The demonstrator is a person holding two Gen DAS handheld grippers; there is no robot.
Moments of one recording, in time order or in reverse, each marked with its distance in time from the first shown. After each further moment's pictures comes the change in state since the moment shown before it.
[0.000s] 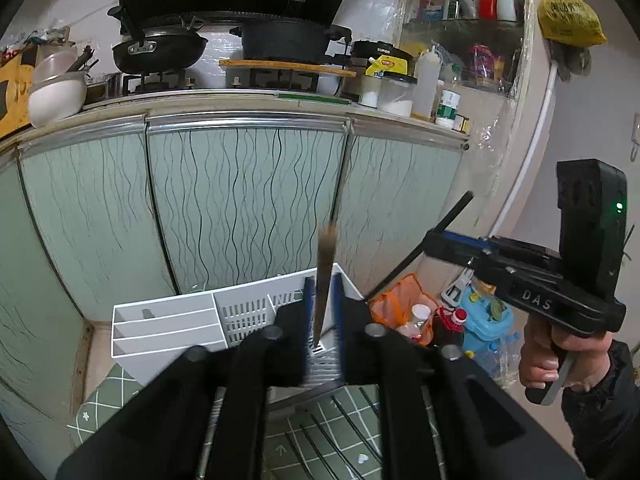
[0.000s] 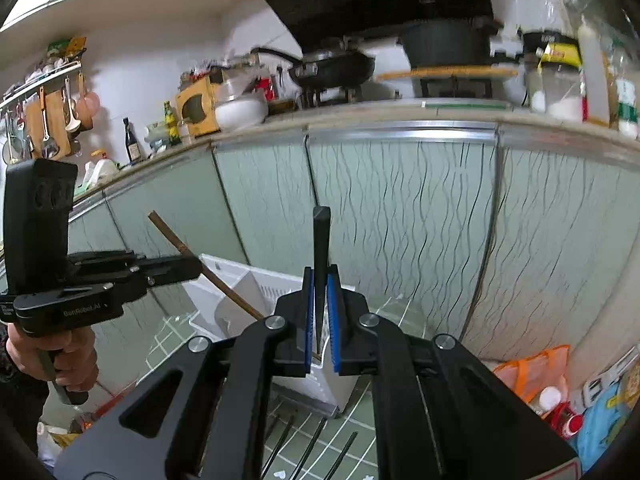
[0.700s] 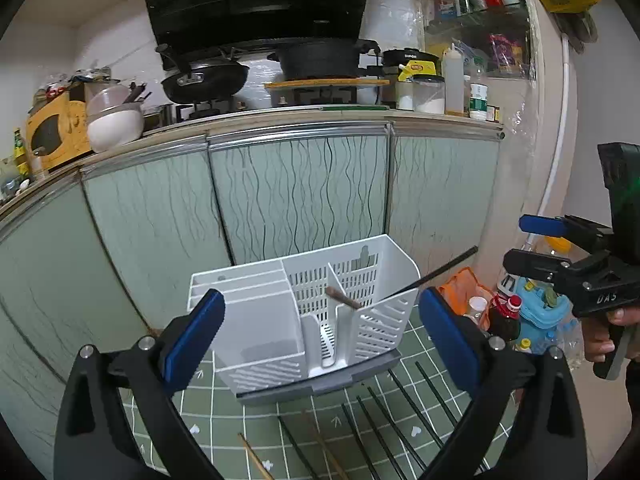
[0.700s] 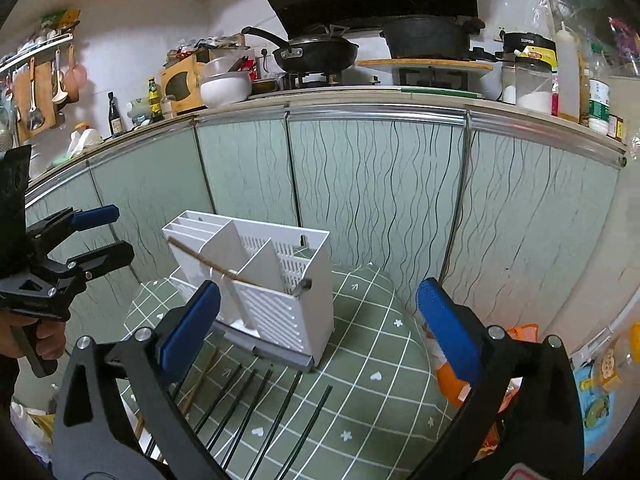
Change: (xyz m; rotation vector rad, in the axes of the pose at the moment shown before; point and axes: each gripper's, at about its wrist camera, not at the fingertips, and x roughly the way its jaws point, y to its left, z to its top) left arm -0.058 -0.010 -0.047 0.066 -0.069 0.235; right arm -0.049 0.015 -0.042 -0.057 0.016 -0.119
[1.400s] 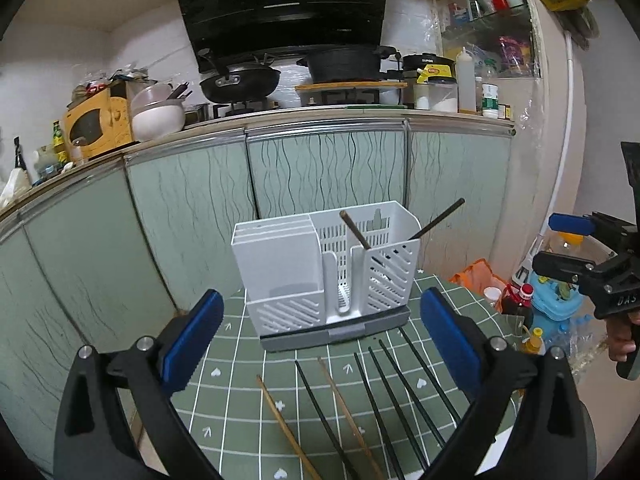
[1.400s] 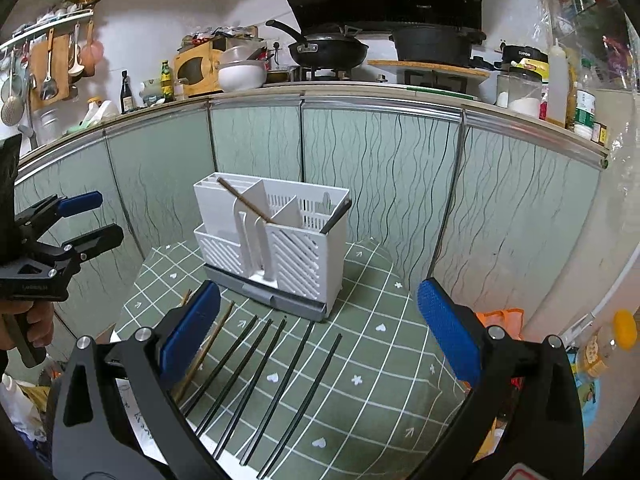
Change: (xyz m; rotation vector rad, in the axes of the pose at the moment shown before) left arm -0.066 -0.011 -0.061 -0.025 -0.024 0.110; right arm -0.056 0.037 -0.056 -0.070 0.007 -0.032
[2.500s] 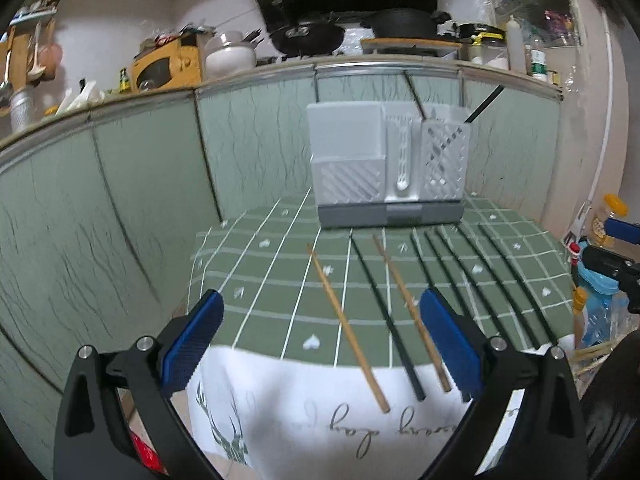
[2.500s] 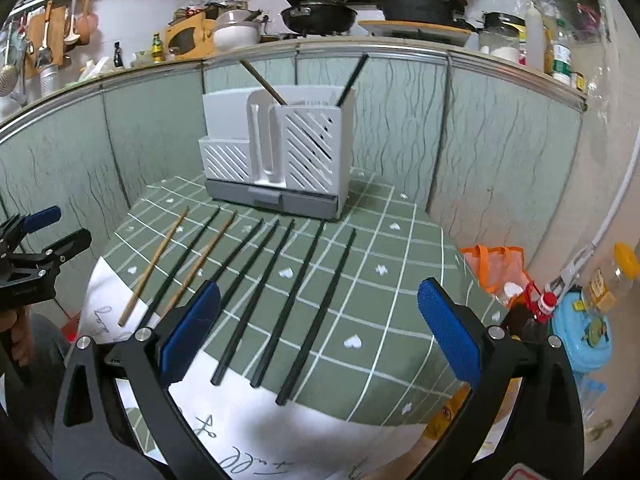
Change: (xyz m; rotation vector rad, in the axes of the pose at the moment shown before) left arm -0.024 0.006 -0.156 -0.101 0.086 0.222; right arm 0.004 0.039 -0.142 0.036 0.059 -0.073
